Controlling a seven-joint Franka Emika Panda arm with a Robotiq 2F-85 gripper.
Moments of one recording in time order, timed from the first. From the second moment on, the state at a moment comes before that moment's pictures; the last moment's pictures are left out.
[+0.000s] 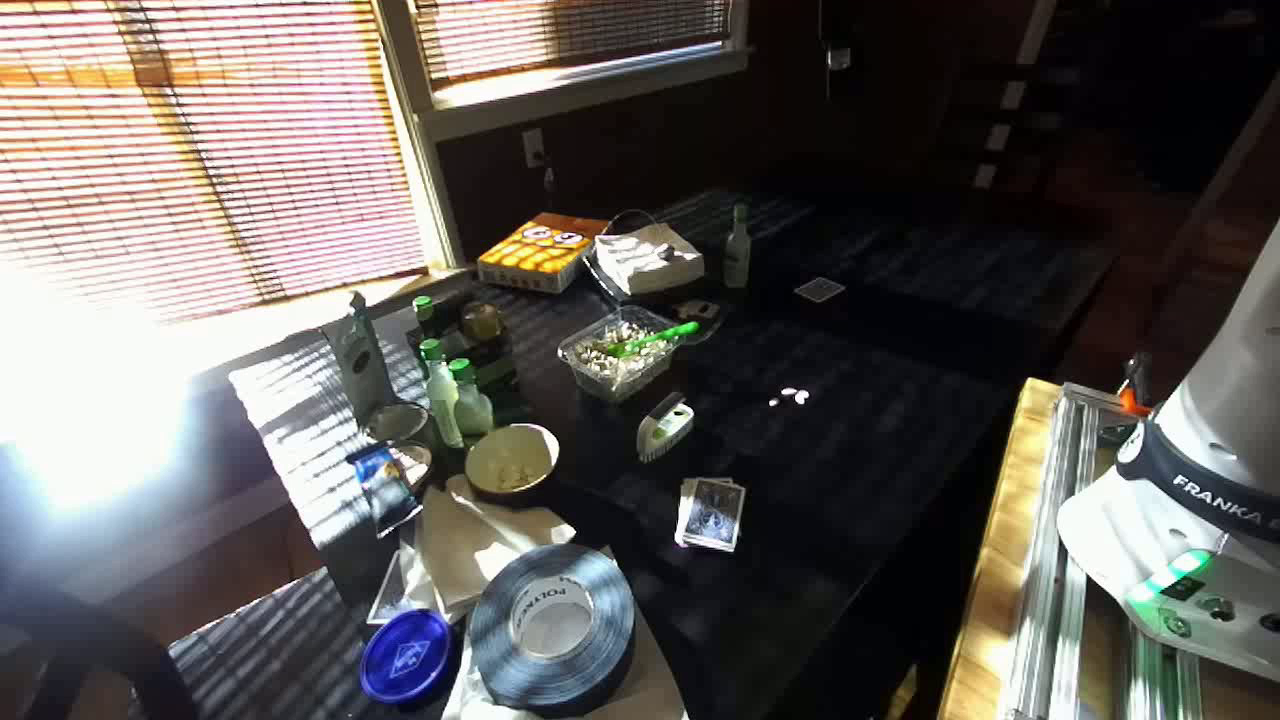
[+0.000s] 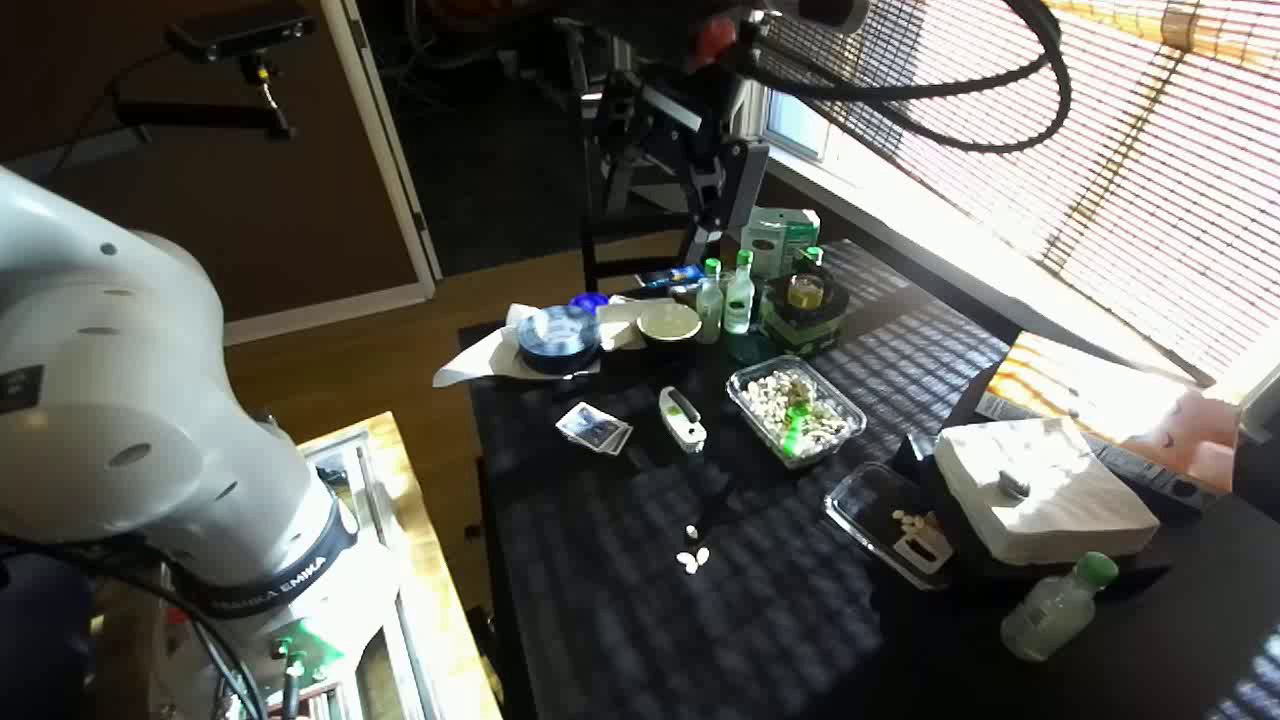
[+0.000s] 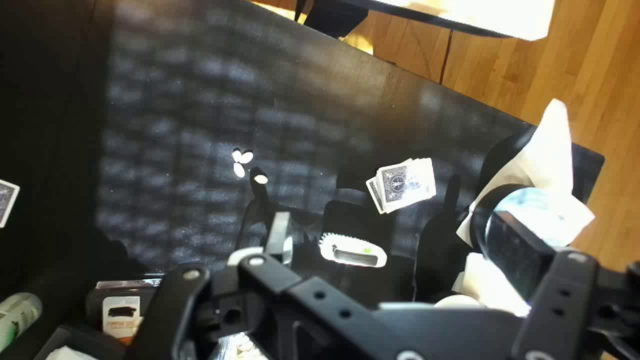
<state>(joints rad) -0.01 -0.37 -0.19 -2.24 0.01 1.63 -0.35</state>
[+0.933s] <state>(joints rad) -0.01 -0.37 -0.19 -2.24 0.01 1.63 -0.35</state>
